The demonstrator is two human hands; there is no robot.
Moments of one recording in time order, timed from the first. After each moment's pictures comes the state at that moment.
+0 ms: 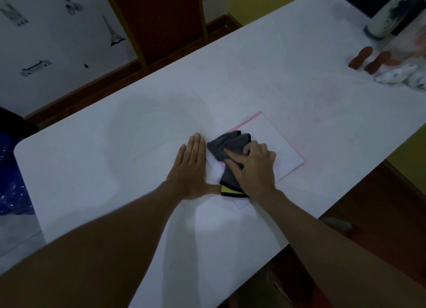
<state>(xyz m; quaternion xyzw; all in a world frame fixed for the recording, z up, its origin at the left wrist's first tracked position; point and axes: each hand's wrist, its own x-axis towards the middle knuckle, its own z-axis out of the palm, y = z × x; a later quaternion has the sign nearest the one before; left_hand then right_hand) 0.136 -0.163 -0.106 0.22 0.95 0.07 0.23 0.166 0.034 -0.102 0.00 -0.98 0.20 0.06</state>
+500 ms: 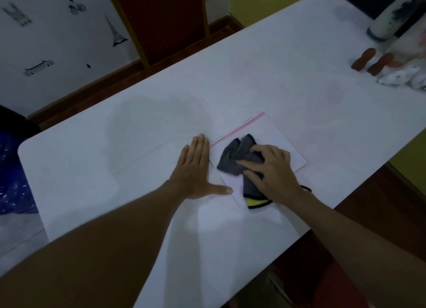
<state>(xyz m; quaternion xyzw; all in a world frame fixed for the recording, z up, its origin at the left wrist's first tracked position) 0.136 -0.164 -0.109 0.21 0.94 0.10 0.24 0.179 0.082 -0.100 0.14 -0.98 0.17 0.04</state>
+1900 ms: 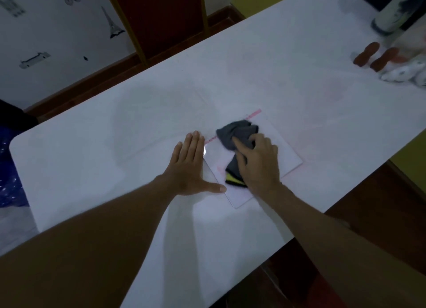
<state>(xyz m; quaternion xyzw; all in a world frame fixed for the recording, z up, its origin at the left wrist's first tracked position) 0.130 -0.162 -0.106 0.20 0.93 0.09 0.28 0.158 0.051 -0.103 -0.01 -0.98 0.17 0.08</state>
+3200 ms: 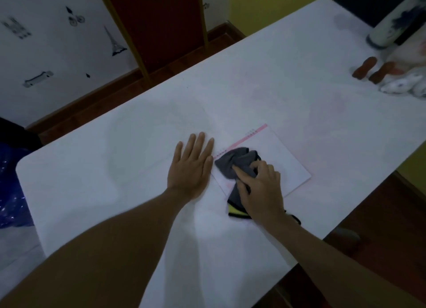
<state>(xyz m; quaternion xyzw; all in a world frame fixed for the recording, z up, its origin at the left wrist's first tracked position) 0.102 -0.170 -0.124 0.19 0.97 0.09 0.08 0.184 0.030 -0.104 0.01 -0.98 0.20 0.08</state>
